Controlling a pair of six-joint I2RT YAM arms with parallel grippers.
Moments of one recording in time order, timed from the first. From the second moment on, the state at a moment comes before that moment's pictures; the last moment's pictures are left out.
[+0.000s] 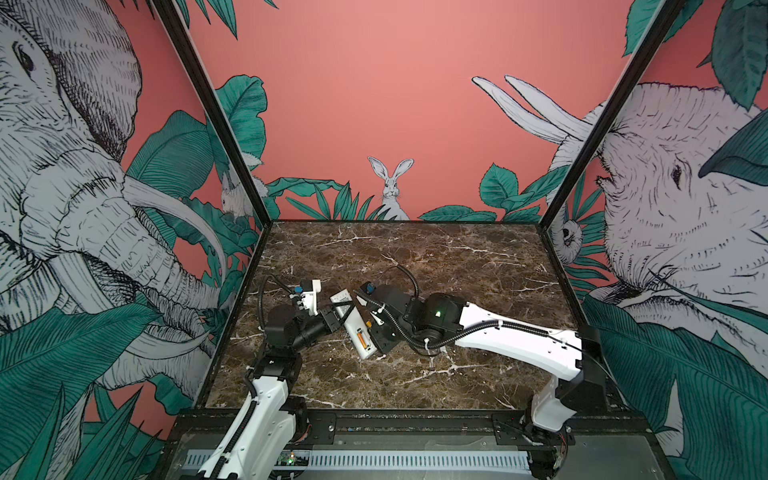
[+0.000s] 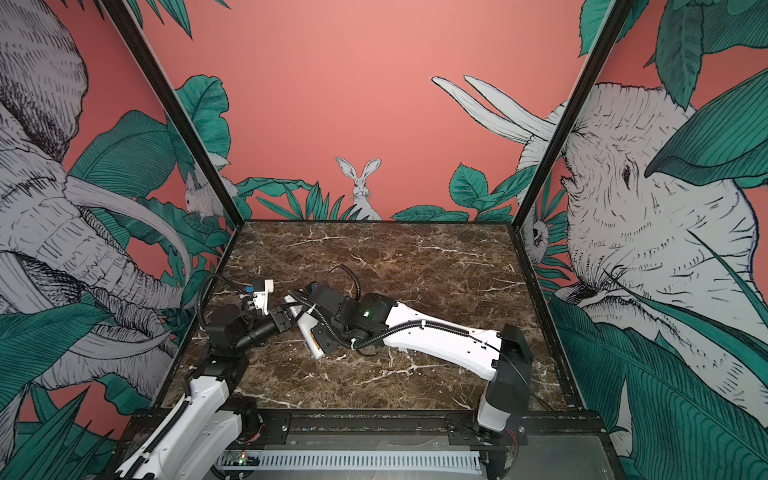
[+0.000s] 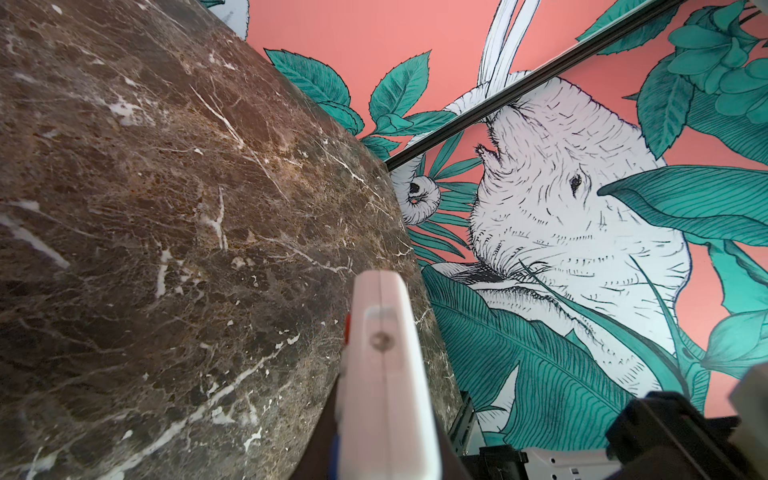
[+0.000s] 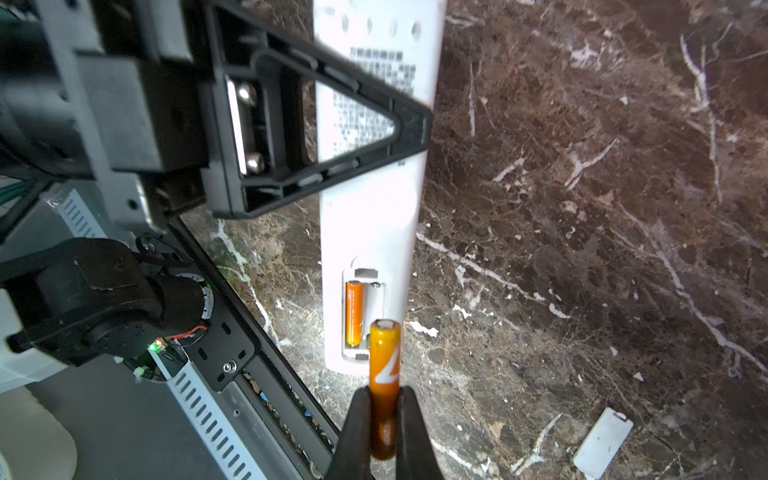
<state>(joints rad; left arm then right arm) -0.11 0.72 0.28 0.23 0.77 -0.88 1.23 1.70 1.62 -0.88 0.10 0.42</state>
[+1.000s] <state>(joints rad) -0.11 0.67 0.21 0.31 0.76 -1.03 1.24 1.81 1.70 -0.98 0.10 0.45</state>
